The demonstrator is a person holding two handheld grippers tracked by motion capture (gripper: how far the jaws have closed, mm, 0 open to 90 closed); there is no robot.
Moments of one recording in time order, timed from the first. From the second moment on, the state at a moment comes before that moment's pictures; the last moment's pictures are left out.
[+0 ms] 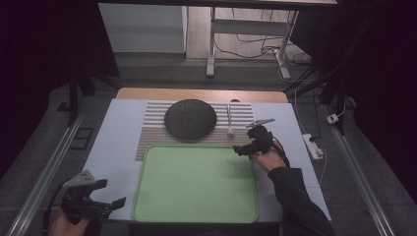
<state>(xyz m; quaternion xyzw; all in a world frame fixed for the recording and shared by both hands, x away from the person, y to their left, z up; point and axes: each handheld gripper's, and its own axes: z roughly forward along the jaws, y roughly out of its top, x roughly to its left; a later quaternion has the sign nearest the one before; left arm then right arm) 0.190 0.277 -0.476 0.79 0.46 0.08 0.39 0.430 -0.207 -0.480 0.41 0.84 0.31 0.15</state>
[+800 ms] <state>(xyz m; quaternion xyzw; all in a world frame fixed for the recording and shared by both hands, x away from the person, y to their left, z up) 0.190 0.277 -0.476 0.80 0.46 0.07 0.39 0.481 -0.156 -0.501 0.32 0.89 0.20 0.25</state>
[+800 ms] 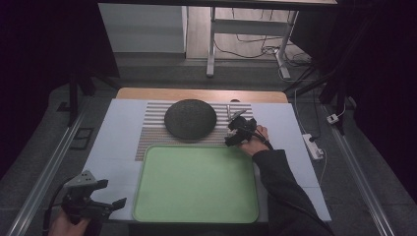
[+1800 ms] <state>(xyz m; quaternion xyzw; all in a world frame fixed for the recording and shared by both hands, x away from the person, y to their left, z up) 0.190 0.273 -0.476 0.80 0.45 0.08 0.38 0.466 -0.151 -0.504 0.26 0.91 0.14 0.28</state>
